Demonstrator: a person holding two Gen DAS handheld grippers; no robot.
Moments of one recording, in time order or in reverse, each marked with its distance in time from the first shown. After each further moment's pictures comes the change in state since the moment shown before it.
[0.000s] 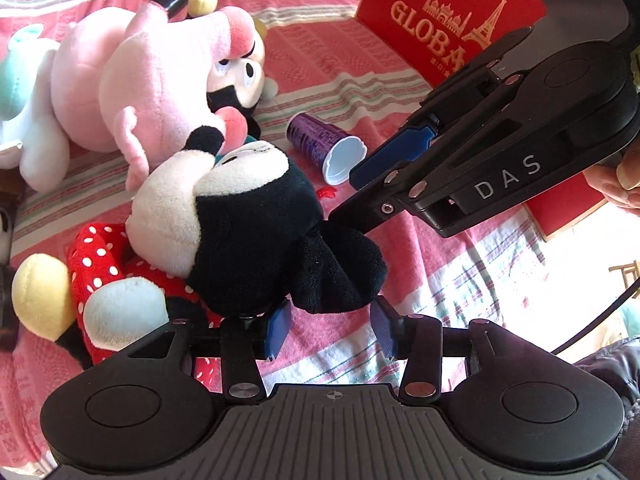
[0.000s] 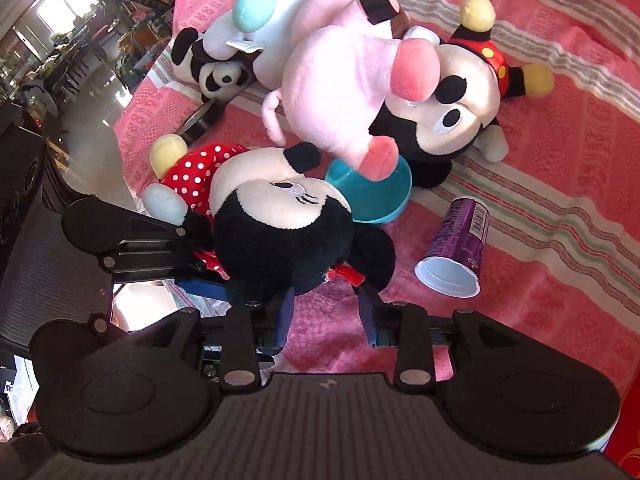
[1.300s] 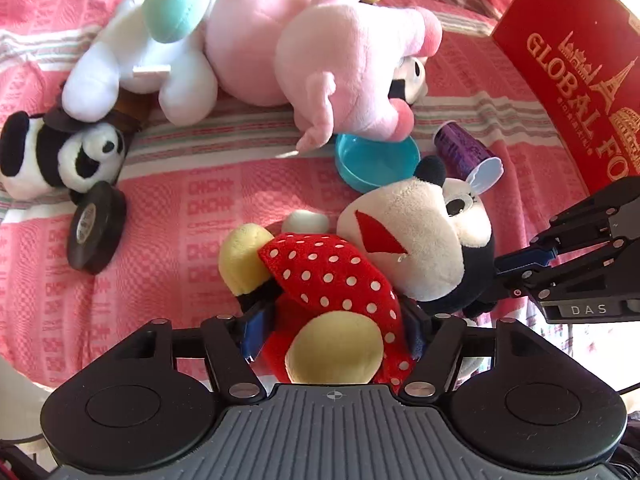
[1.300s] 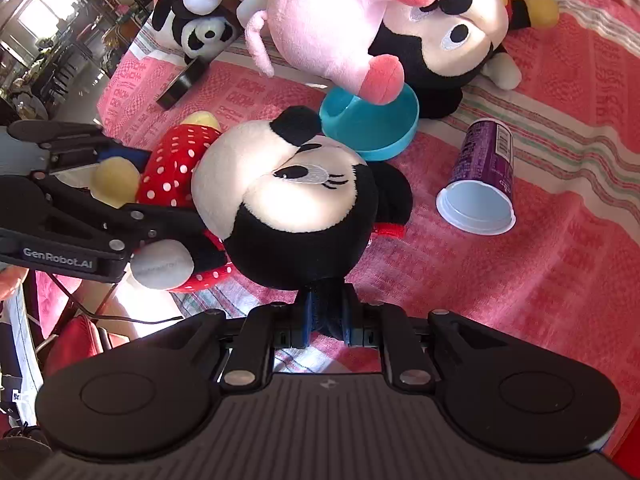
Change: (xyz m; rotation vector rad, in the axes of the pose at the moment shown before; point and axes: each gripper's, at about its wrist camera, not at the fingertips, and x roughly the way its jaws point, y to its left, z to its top) left arm -0.015 0.059 -0.010 -0.244 0.026 0.218; right arm 0.034 -0.003 -0.033 0.075 0.058 0.004
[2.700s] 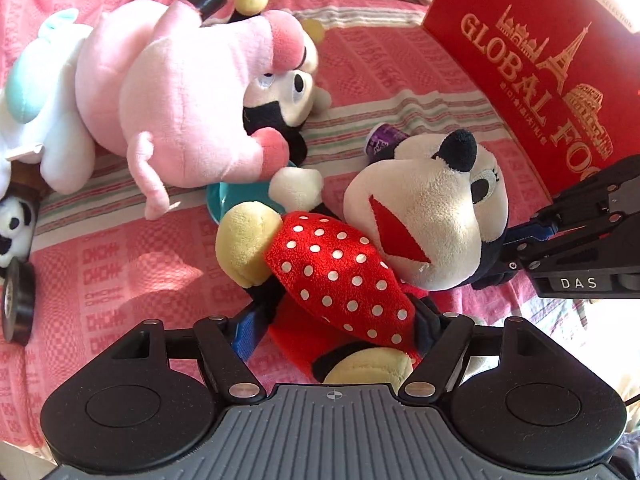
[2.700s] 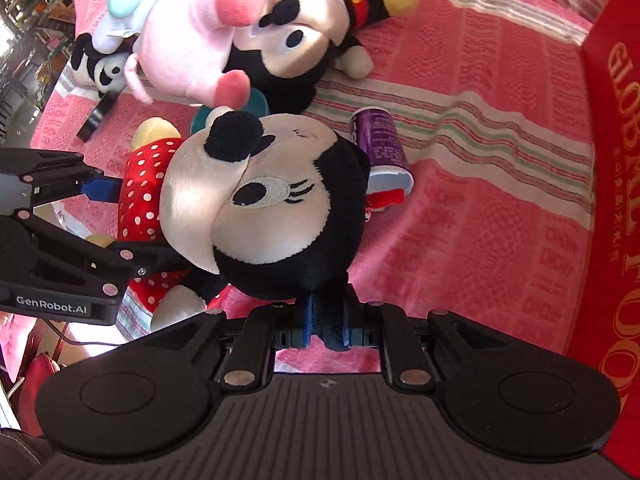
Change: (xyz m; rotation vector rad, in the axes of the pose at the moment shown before) left arm 0.030 -0.074 0.029 0.127 -0.015 -0.074; right arm -0.032 -0.050 -0.022 0.136 -0.050 -0.193
